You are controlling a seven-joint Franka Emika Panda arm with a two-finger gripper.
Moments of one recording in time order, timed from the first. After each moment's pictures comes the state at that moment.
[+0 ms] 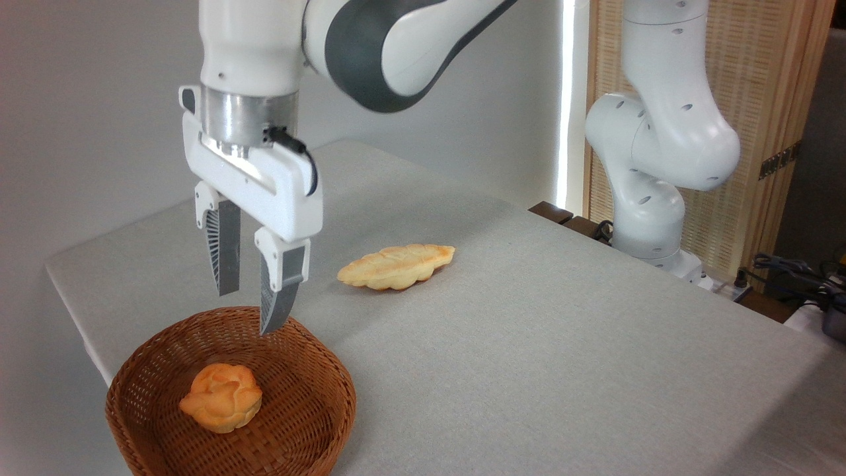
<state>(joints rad) -0.12 0.08 0.02 -1.77 -0.09 2.12 0.63</state>
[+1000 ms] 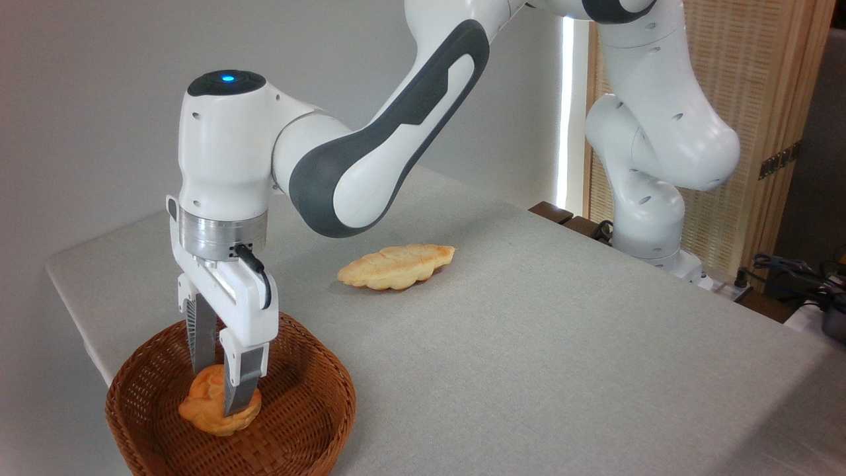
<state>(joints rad) -0.13 0.31 -0.02 -1.77 -0.09 2.39 0.69</state>
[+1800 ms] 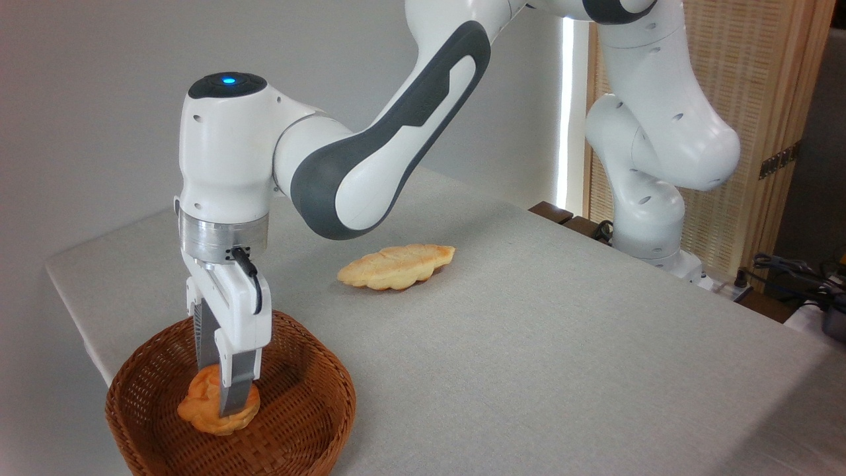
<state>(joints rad) -0.12 0.31 -0.02 -1.77 -0.09 2.39 0.79</state>
